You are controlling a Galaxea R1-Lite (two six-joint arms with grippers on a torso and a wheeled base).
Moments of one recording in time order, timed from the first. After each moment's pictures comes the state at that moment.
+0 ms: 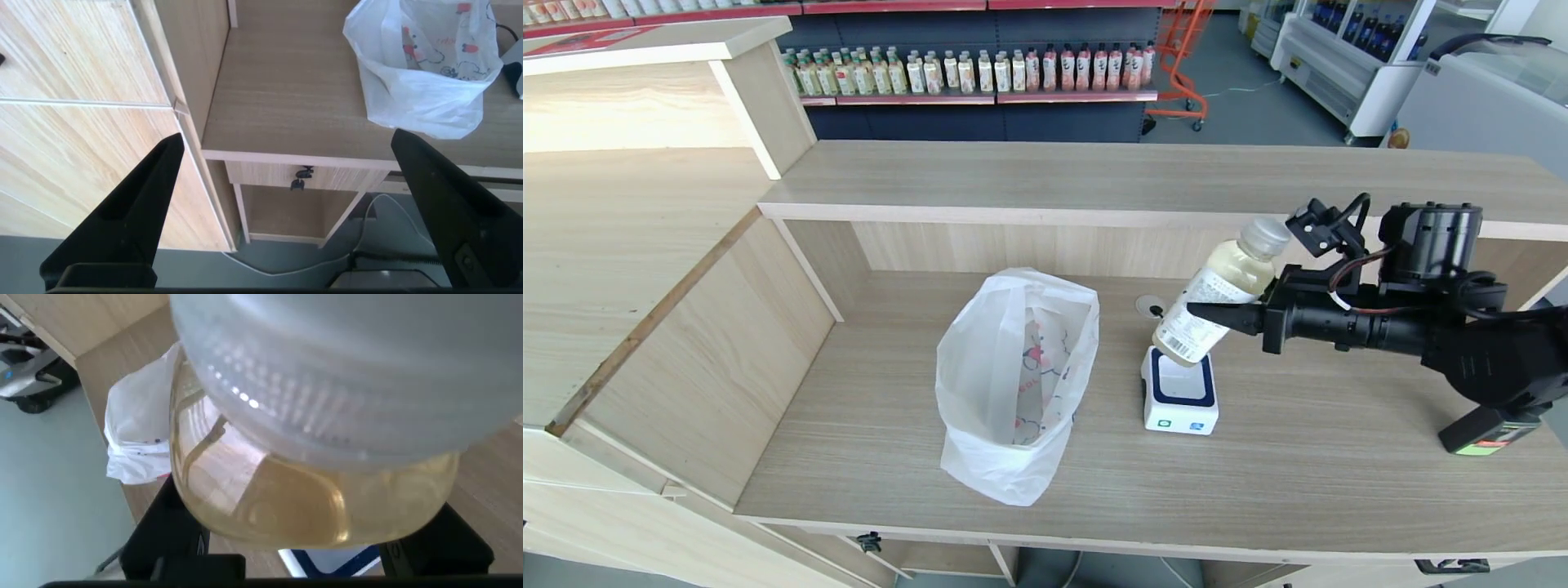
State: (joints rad) left arm 0.00 0.00 0.00 0.00 0.00 0.00; right arm 0.18 1.81 -0.97 -0.66 0.75 -0.20
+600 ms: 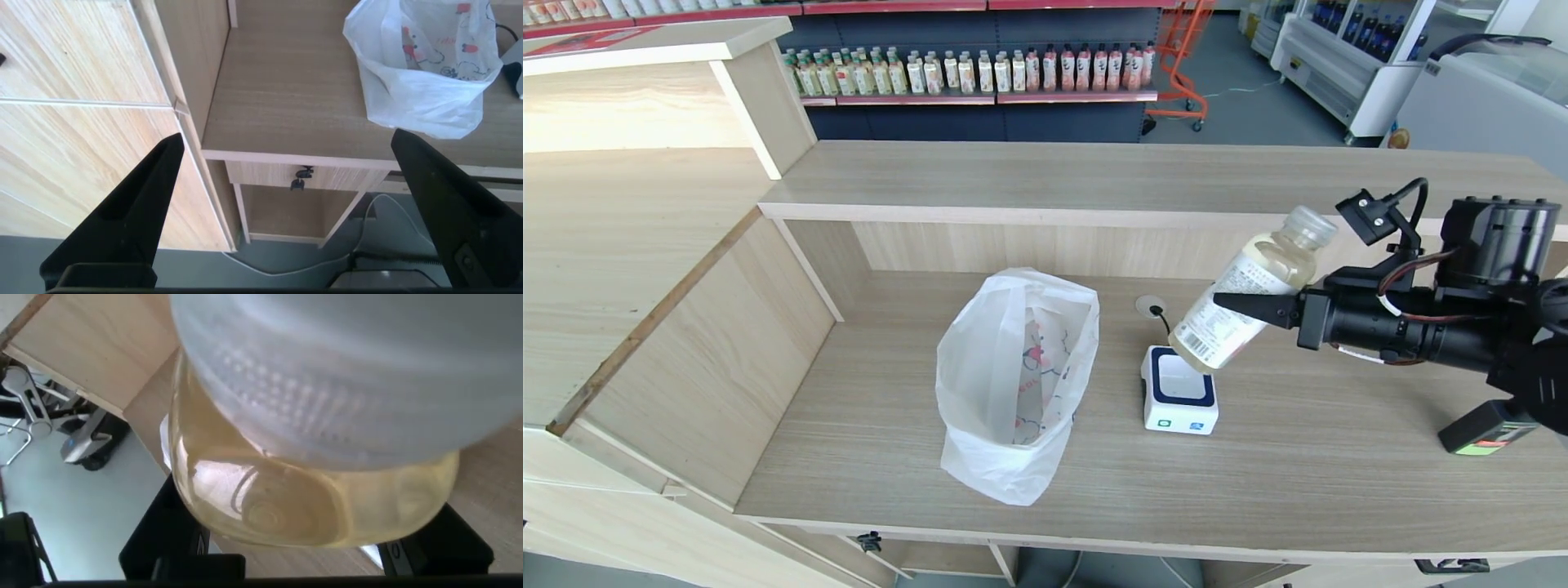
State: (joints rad) left arm 0.00 0.00 0.00 0.00 0.00 0.00; right arm 0.18 1.67 -0.85 -0.66 0.68 0.06
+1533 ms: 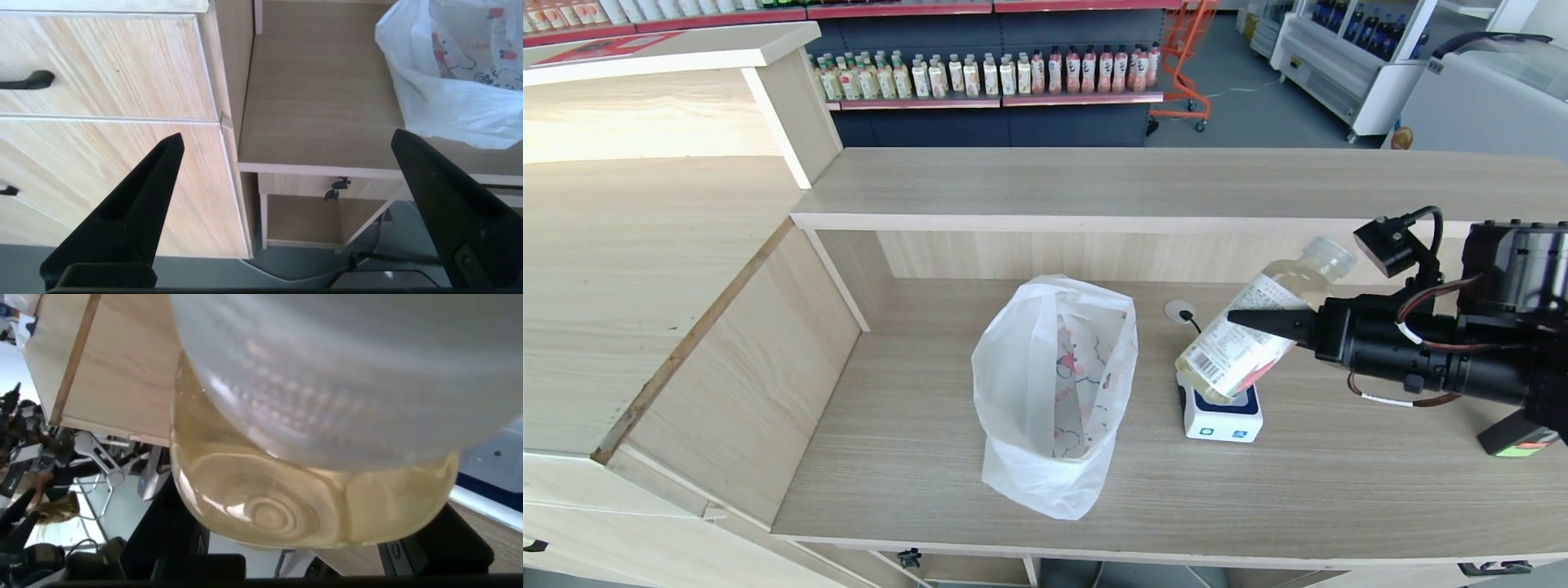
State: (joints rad) left arm 0.00 0.00 0.00 0.00 0.00 0.00; right arm 0.19 1.60 -0.75 -0.62 0.61 0.37
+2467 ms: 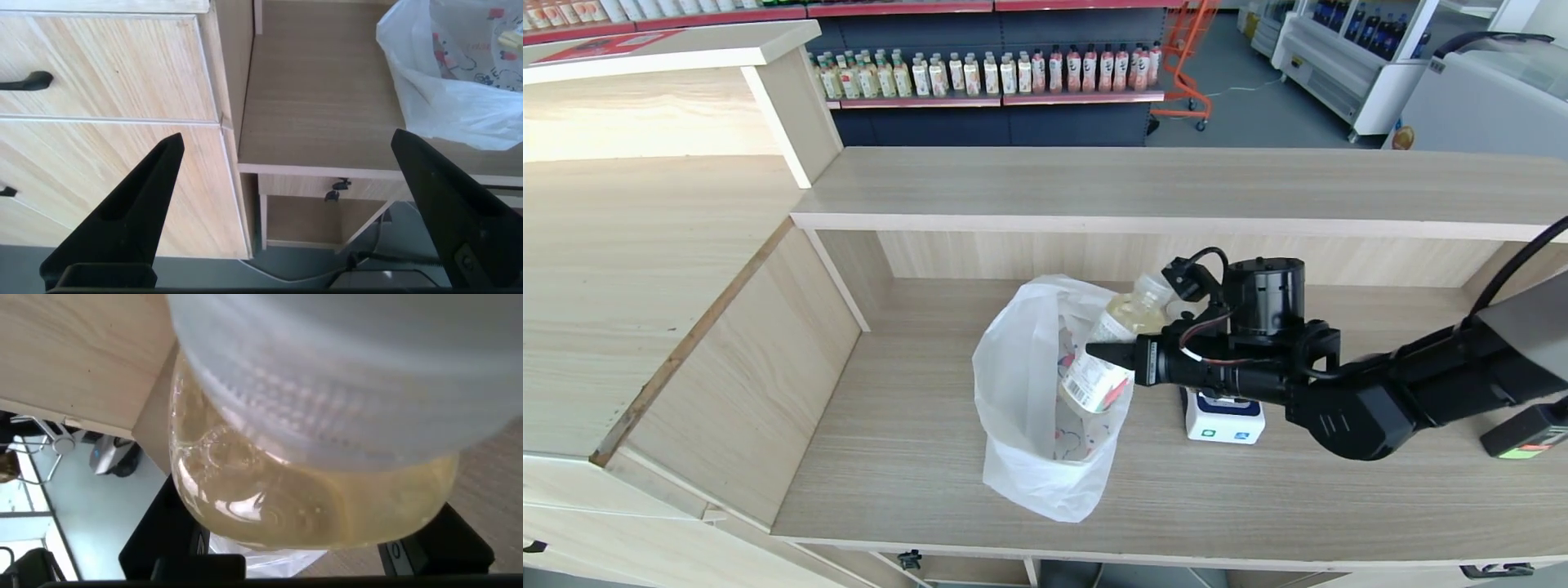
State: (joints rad) left arm 0.00 0.00 0.00 0.00 0.00 0.00; right arm 0.50 1.99 -1.01 -0.72 0.36 0.26
